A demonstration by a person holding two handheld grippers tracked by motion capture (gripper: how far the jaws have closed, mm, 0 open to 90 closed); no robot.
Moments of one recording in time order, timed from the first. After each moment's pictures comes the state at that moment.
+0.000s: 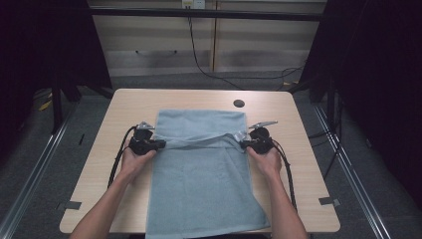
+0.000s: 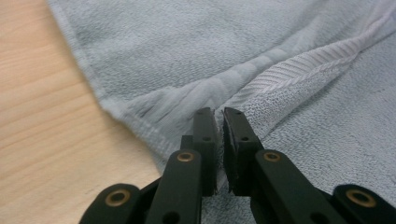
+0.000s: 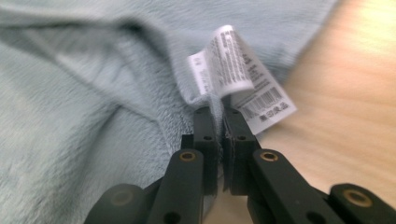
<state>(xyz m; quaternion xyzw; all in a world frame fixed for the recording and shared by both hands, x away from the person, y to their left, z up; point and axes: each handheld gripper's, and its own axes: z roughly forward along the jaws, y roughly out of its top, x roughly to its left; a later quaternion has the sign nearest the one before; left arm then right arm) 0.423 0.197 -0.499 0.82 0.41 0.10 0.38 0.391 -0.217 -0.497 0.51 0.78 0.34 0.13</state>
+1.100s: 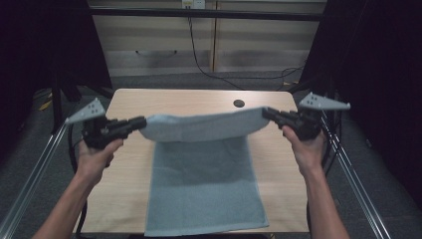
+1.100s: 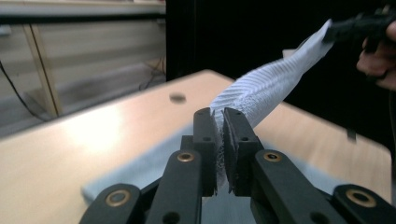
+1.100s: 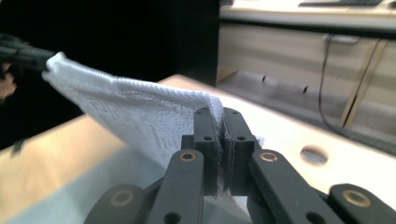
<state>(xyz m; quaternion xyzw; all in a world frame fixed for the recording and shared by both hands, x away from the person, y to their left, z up) 0.318 0.248 -0.346 0.75 0.28 0.13 0.58 0.300 -0.259 -0.319 0.37 0.71 0.56 0.21</state>
